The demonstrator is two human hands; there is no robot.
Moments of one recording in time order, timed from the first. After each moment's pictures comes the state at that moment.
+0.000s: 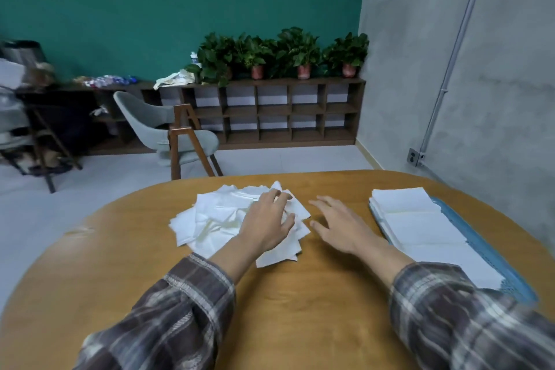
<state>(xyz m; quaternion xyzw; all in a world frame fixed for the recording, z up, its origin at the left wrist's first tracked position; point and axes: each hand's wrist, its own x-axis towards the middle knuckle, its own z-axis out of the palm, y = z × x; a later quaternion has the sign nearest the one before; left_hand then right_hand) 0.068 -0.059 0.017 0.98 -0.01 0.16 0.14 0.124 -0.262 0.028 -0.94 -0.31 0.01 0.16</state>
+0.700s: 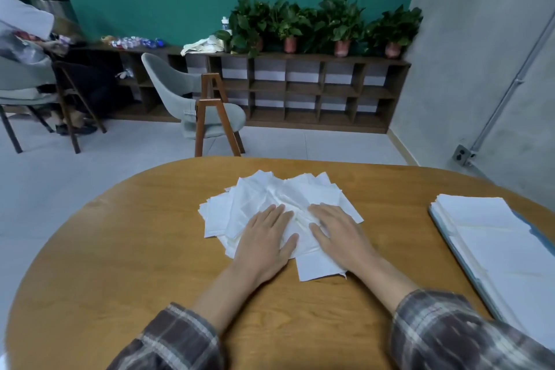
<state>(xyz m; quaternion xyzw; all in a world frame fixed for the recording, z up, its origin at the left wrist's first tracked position) 0.037 0.034 -0.073 0.98 0.03 0.14 0.16 0.135 -0.154 -0.044 -0.90 -0.37 -0.03 0.22</state>
